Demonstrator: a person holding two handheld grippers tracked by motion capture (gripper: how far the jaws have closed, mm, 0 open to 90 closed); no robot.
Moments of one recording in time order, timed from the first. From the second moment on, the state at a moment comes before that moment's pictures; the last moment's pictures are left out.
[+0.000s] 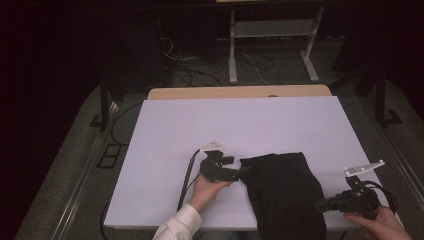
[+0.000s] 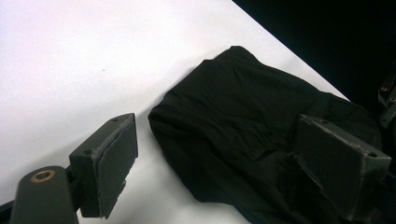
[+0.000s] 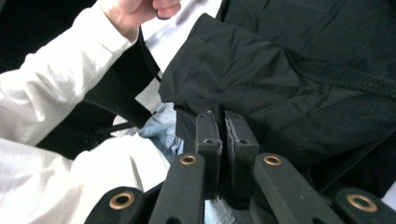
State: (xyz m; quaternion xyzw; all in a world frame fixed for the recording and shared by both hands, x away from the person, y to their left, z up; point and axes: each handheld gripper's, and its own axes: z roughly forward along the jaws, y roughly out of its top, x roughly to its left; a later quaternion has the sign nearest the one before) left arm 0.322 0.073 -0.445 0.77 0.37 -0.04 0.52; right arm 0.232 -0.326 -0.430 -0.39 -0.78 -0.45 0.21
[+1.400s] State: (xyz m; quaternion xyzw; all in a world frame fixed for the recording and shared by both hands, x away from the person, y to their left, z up) left arm 0.326 0.062 -0.440 0.79 0.36 -0.03 0.50; right arm 0.266 -0.327 -0.405 -0.40 -0.78 -0.47 0.03
